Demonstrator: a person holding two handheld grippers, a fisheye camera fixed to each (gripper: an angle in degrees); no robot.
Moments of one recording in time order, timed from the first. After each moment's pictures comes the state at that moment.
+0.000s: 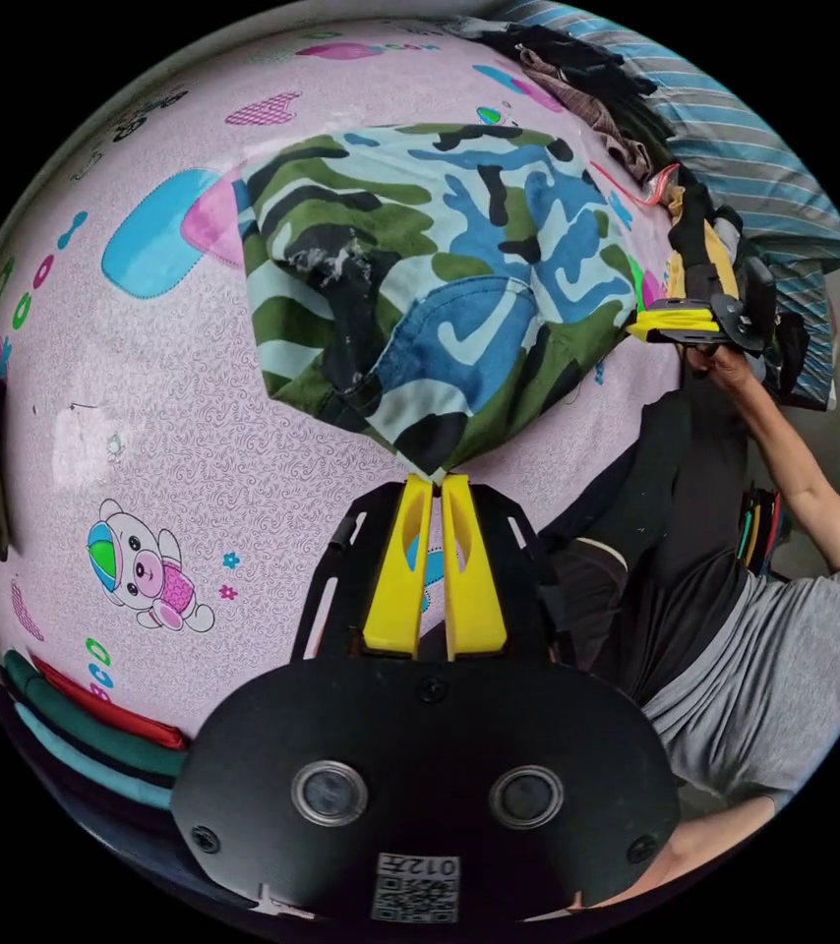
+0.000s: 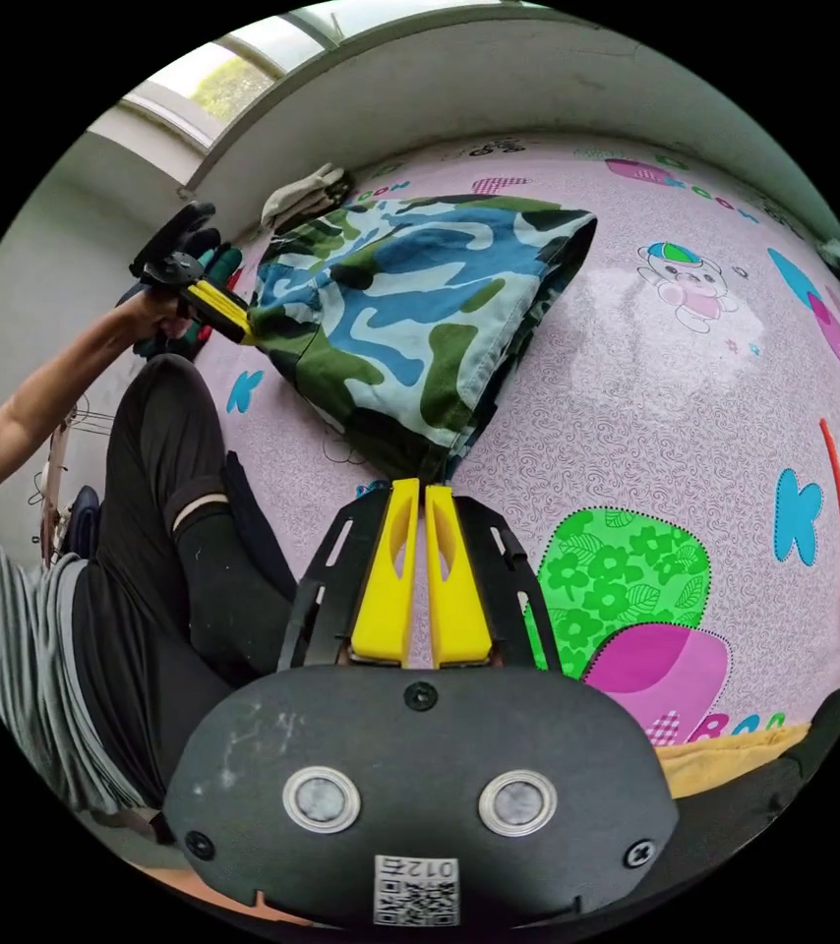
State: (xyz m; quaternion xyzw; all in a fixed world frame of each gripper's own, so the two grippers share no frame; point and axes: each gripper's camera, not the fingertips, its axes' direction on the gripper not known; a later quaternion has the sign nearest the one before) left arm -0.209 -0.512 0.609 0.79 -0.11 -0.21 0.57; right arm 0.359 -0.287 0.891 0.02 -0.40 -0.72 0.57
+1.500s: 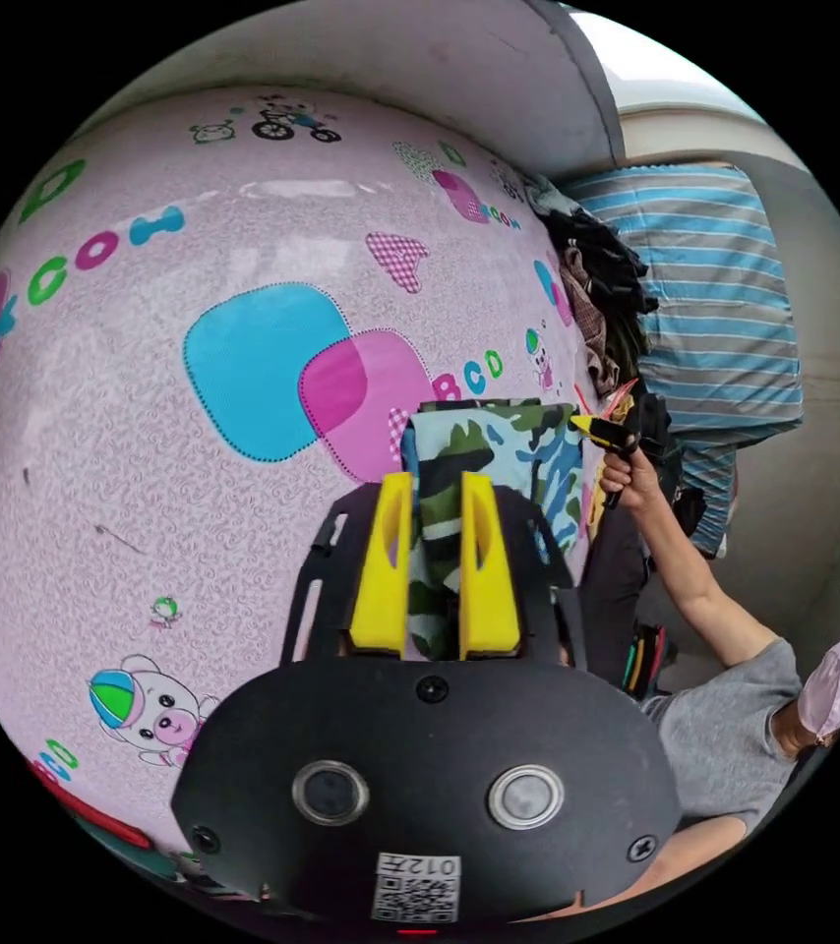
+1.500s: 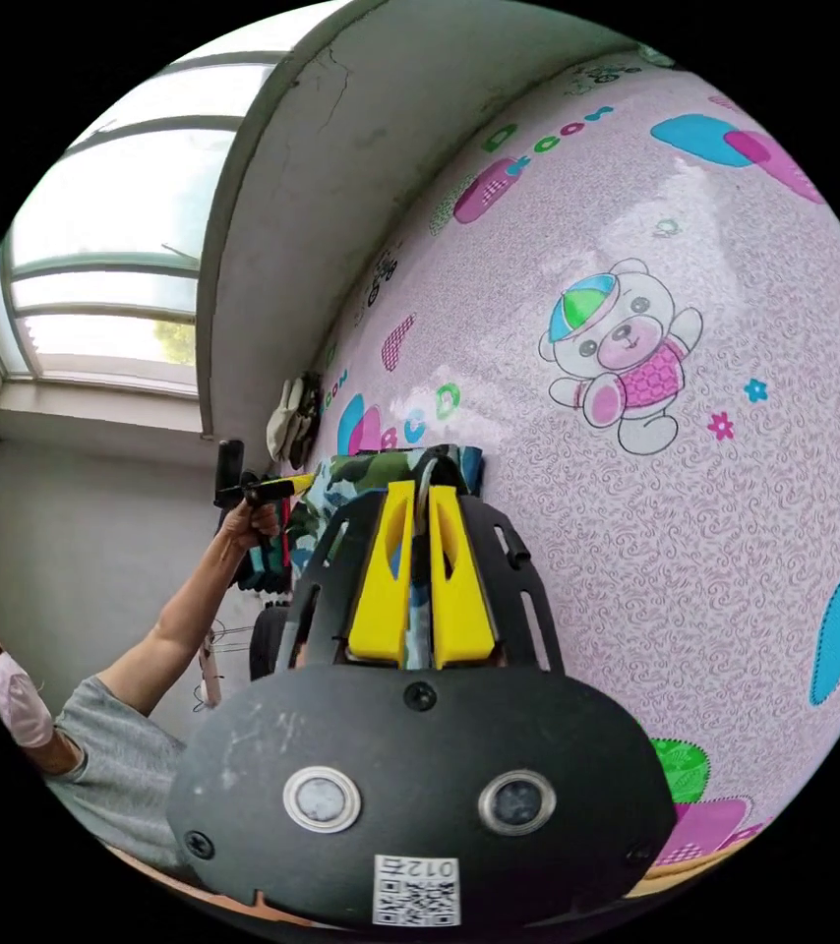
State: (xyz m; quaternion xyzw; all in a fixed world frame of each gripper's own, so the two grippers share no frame) left arm -0.274 -0.373 0.648 0.91 0.03 -0.12 0.39; right arm 0.198 -0.471 0.892 -0.14 -0.59 -0.49 0.63
